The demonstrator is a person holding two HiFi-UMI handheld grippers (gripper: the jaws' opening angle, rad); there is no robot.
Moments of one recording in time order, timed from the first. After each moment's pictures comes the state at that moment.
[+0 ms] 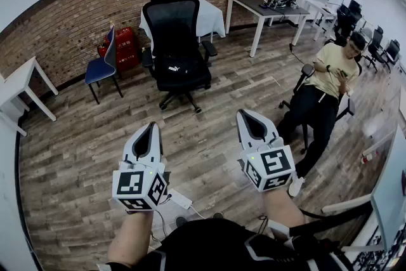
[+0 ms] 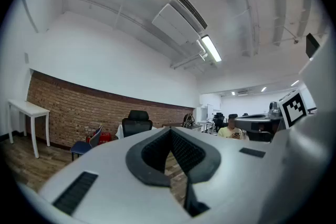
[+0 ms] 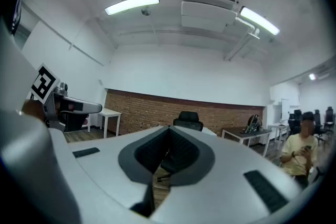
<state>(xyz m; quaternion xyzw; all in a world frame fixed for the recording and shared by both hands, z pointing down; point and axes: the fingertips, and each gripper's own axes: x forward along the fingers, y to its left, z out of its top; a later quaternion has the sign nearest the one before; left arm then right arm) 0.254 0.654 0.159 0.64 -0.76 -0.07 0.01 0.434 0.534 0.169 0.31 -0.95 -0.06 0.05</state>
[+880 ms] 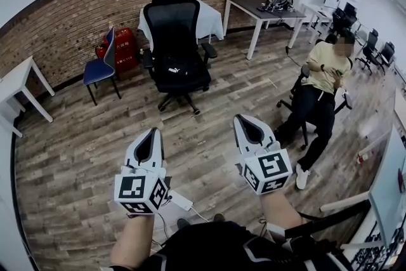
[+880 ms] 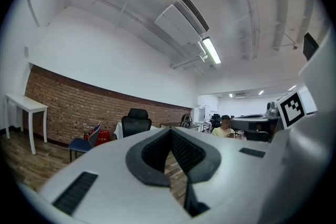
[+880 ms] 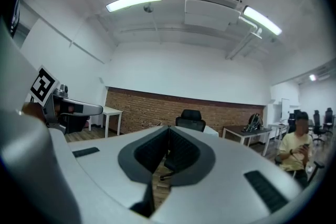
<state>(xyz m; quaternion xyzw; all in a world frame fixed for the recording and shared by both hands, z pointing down) 0.231 0.677 0.176 0.65 -0.75 -0.08 0.02 0.406 0.563 0.180 0.31 -0.95 -0.06 0.06</state>
